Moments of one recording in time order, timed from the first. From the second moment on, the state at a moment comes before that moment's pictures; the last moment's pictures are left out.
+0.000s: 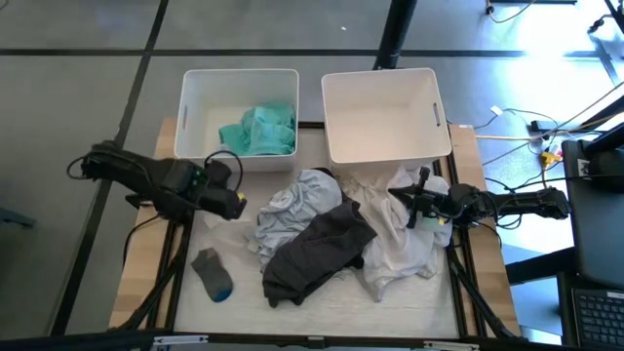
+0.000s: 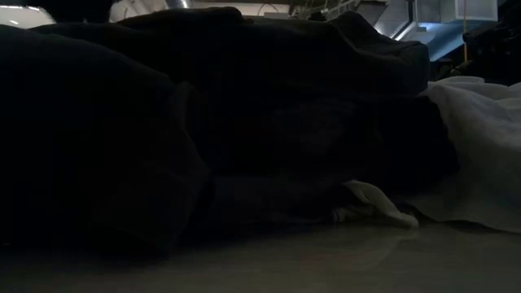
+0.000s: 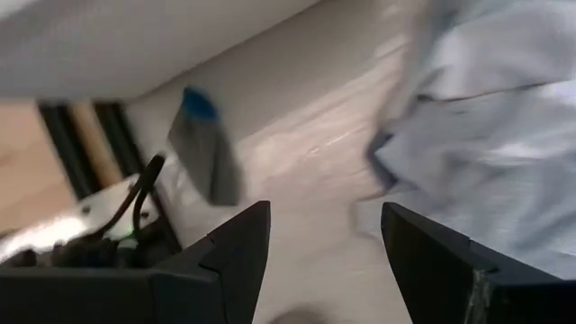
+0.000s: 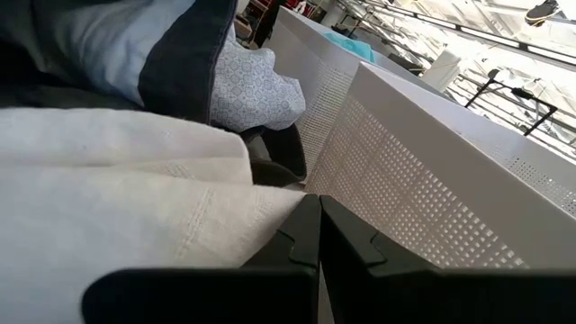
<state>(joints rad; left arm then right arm) -0.31 1.23 1.27 -1.56 -0.39 -1.44 0.07 0.15 0.01 0.07 0.32 -0.57</state>
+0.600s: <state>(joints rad) -0.31 1.25 0.71 -1.22 -0.45 -1.69 0.07 0.15 0.01 0.07 0.32 -0.57</state>
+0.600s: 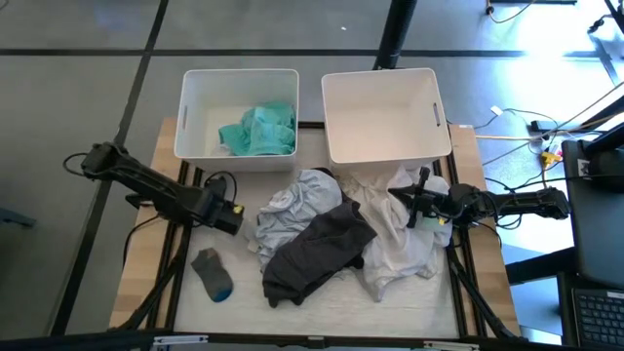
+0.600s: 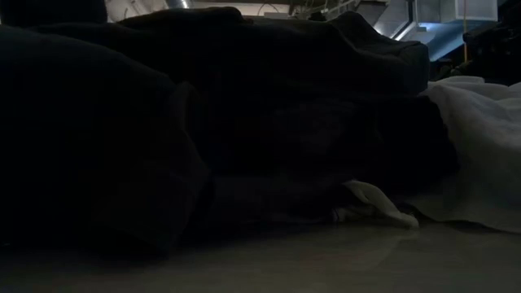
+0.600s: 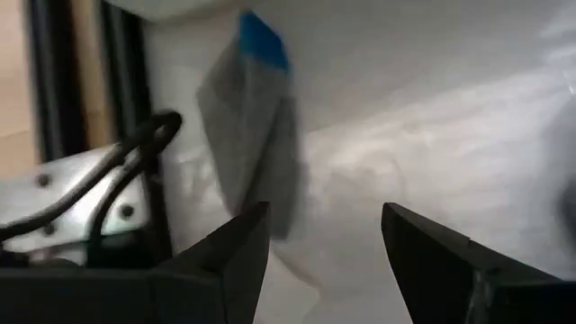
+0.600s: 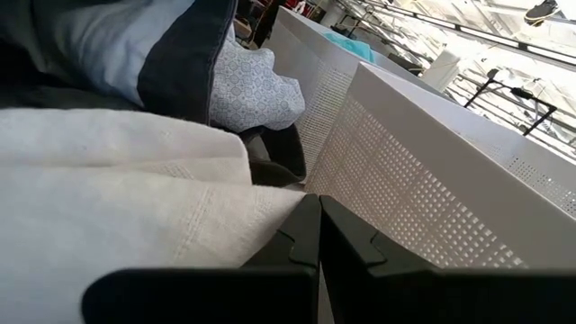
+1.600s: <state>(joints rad) -0.07 1.59 0.70 -1.08 -0.39 -1.19 0.07 0.15 0.01 0.07 0.32 -0.57</state>
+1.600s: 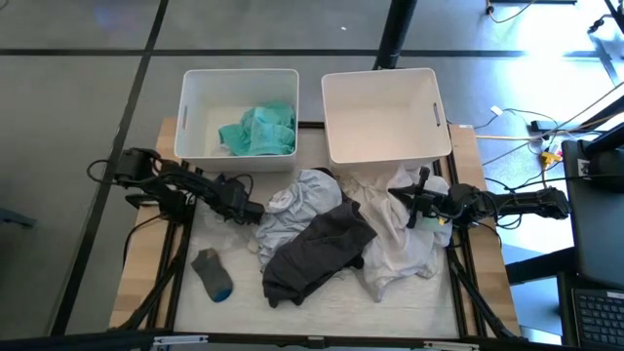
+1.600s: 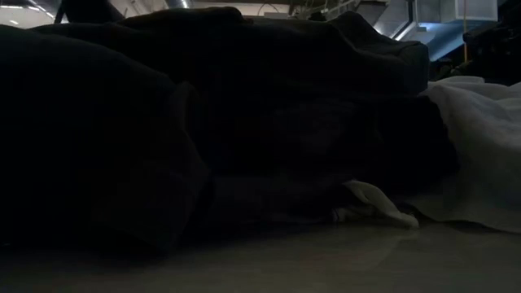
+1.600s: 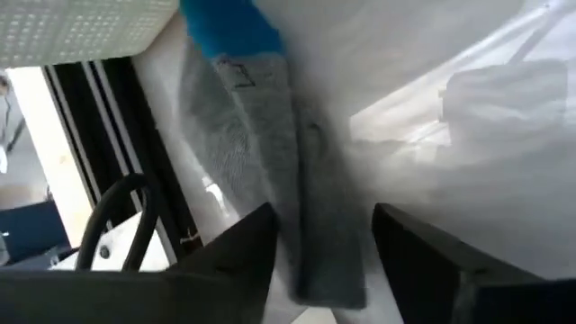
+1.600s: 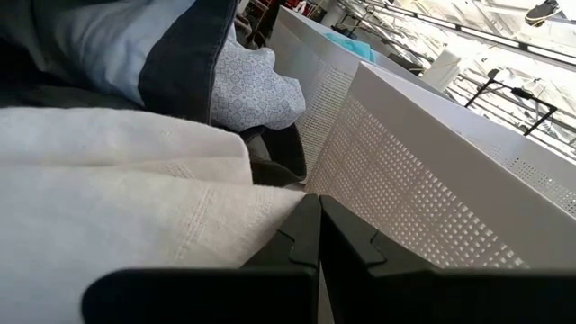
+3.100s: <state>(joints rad) -0.02 1.11 1.35 -1.29 -1.21 -0.60 0.07 0.15 0.01 0.07 0.32 -0.57</state>
